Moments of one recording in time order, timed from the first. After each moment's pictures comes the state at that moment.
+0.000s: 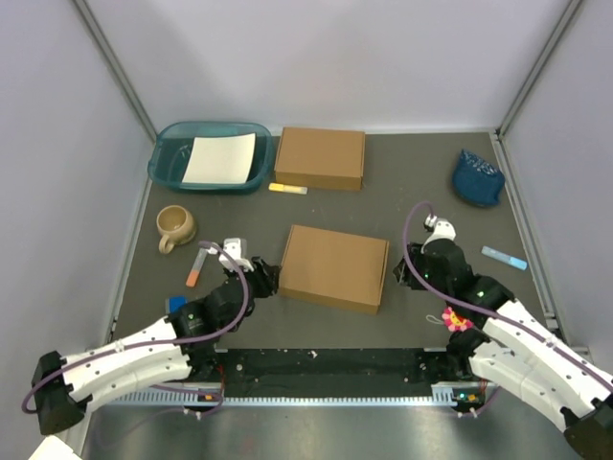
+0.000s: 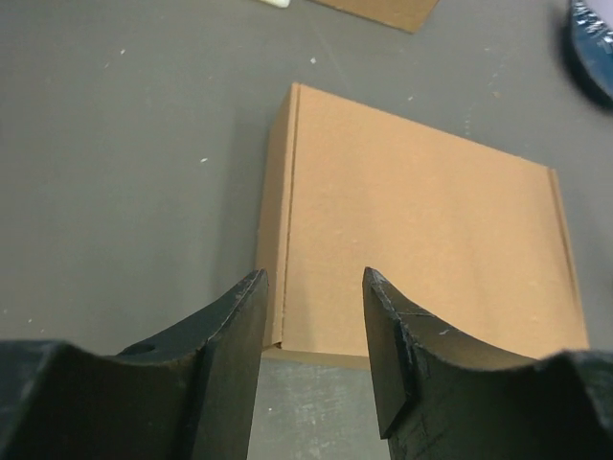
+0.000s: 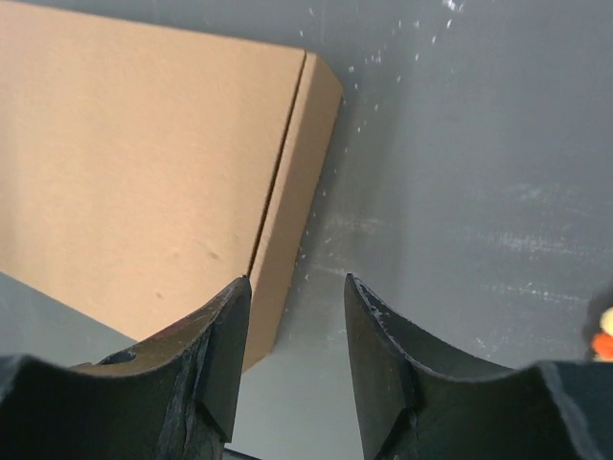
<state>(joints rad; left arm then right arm) -1.03 0.58 0.33 -0.10 -0.67 -0.69 0.62 0.69 0.56 -0.54 0.20 0.59</state>
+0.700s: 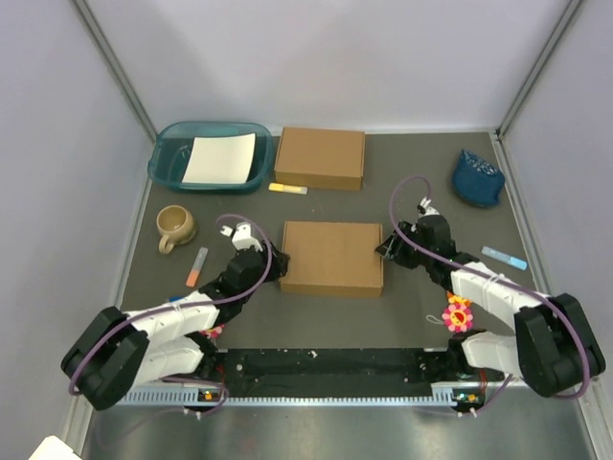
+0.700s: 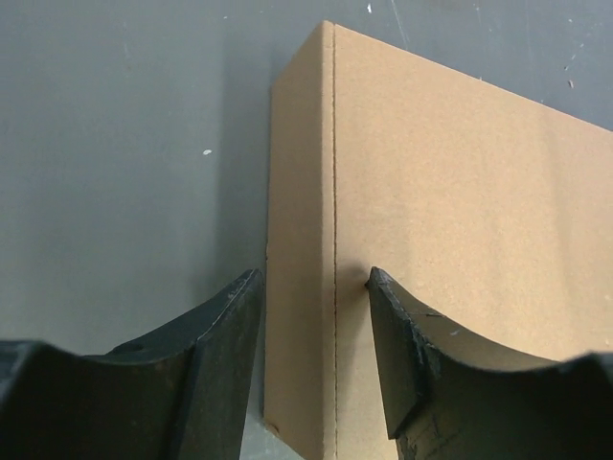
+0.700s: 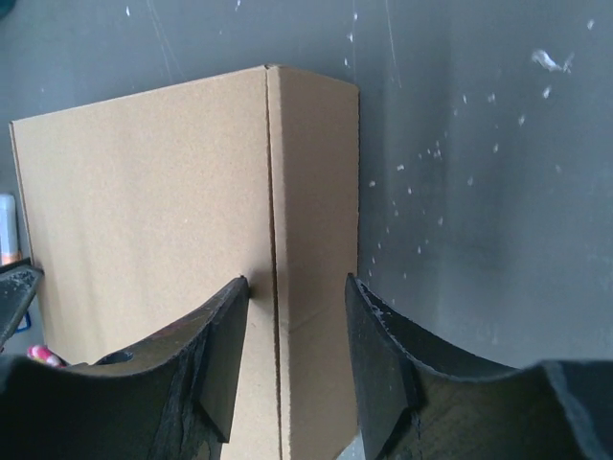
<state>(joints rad) -0.68 1.09 0.28 0.35 -0.30 -0.74 0.37 1.17 0.47 0.02 -0.14 0.72</state>
